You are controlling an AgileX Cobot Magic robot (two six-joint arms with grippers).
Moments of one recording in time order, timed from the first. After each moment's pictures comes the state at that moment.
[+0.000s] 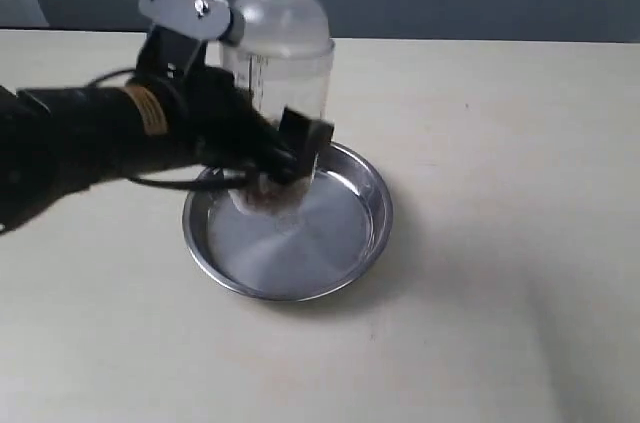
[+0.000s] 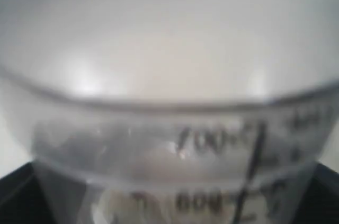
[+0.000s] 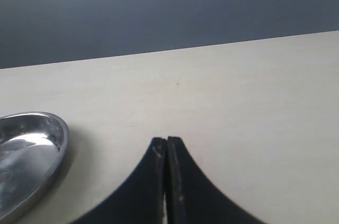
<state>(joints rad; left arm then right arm) -0.59 1.37 -0.75 -0.08 -0.10 -0.07 0.12 0.05 0.00 0.06 0.25 0.12</state>
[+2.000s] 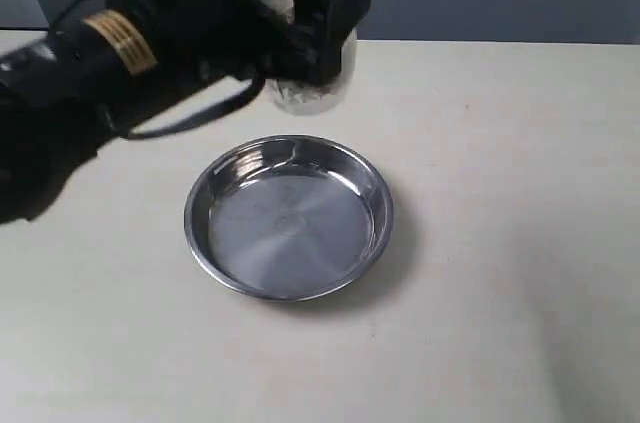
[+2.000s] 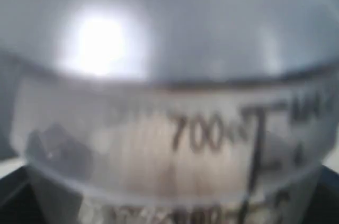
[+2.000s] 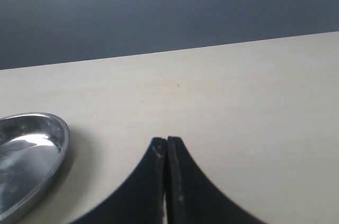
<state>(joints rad) -0.64 1.39 -0.74 -0.15 -0.49 -0.02 0.12 0.05 0.00 0.06 0.25 0.12</state>
